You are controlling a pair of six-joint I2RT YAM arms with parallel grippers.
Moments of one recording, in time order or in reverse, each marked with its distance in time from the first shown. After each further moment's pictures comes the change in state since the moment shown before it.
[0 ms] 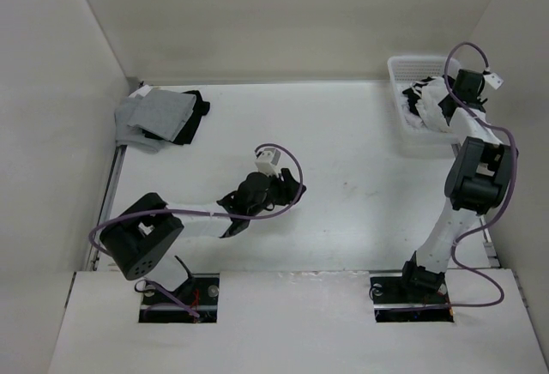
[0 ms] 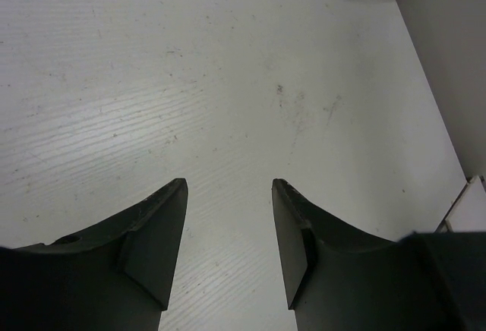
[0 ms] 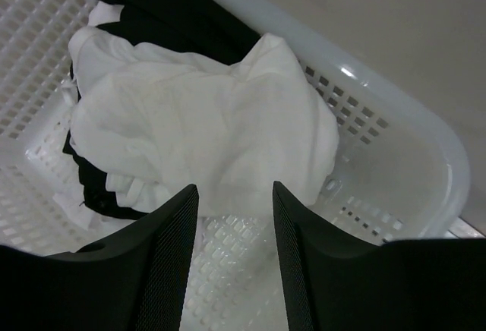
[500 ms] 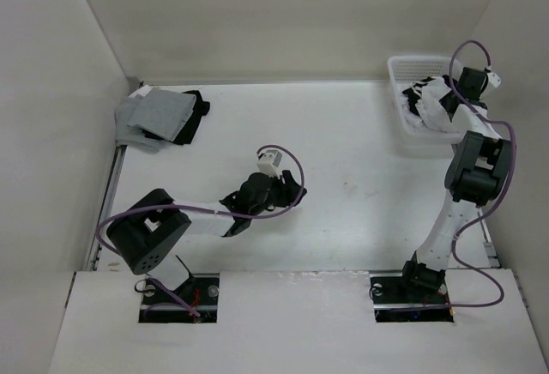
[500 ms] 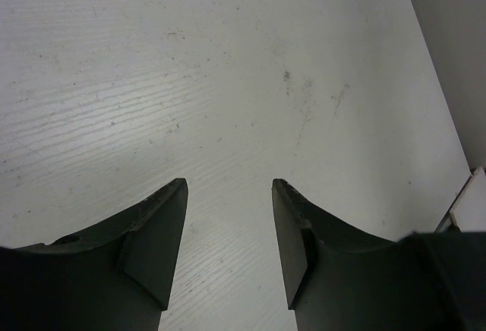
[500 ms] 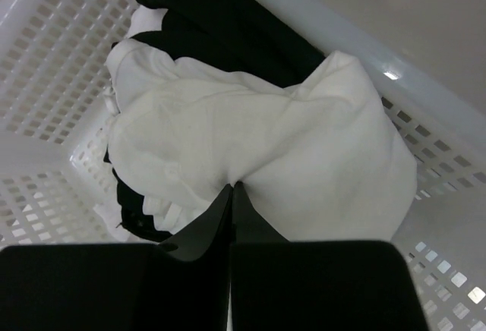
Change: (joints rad) left arm 0.010 0.053 0.000 0.019 0.035 -0.015; right arm -0.031 0.137 0.138 0.003 -0.163 0.057
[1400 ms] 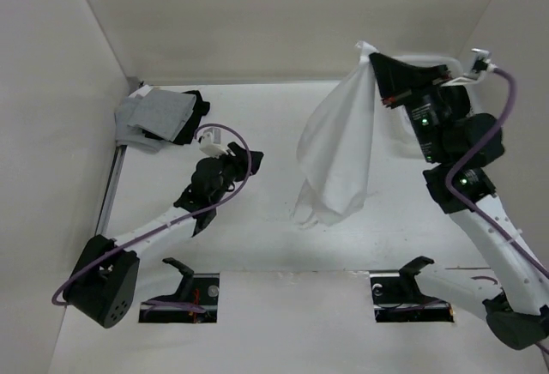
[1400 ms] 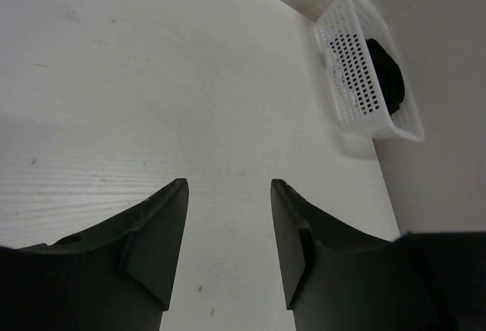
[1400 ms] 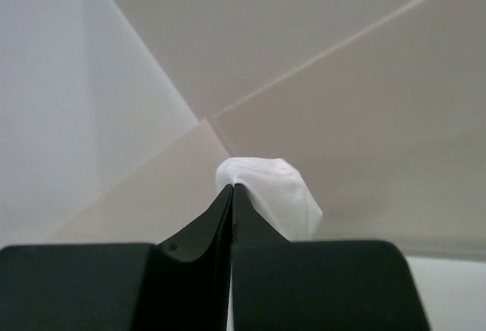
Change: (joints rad) left arm 0.314 -0.383 -0.063 -0.130 -0.026 -0.080; right arm 0.850 -1.129 -0.396 0.373 -0.126 0.102
